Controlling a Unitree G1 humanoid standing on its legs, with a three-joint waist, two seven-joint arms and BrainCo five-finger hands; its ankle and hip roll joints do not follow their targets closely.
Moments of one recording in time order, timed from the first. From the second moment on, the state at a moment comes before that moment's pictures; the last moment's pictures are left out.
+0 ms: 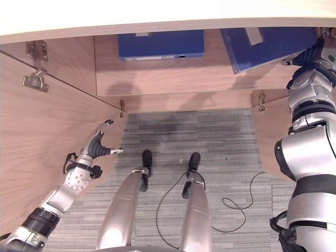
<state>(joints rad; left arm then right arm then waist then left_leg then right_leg) -0.16 0.58 -0.31 0.18 0.28 -0.08 0.28 -1.39 -0.85 0.59 1.46 -0.21 0.05 -0.41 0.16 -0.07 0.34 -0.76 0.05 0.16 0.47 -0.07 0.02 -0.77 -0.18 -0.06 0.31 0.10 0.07</state>
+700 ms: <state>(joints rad) -0.16 0.60 -0.35 0.18 0.28 -0.09 0.26 -1.40 -0.81 0.69 1.54 -0.22 0.05 -0.30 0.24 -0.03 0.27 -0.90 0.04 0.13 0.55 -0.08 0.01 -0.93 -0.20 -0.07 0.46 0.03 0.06</state>
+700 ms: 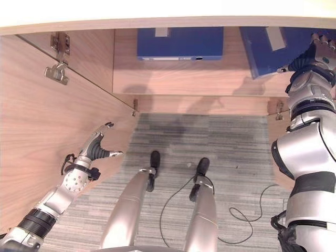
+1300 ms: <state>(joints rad) -0.20 0.60 -0.35 0.12 0.24 -0.09 0.25 -1.42 -0.85 0.65 1.58 -0.18 0.05 -0.28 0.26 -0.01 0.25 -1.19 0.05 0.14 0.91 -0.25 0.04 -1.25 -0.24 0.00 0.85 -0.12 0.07</state>
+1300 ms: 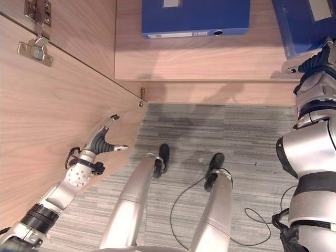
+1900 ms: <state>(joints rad) -0.16 0.60 -0.31 0.16 0.20 -0.09 0.25 -1.69 -0.84 0.65 1.52 0.20 0.02 -0.20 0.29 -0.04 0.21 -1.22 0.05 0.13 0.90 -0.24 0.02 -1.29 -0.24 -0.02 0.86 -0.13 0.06</state>
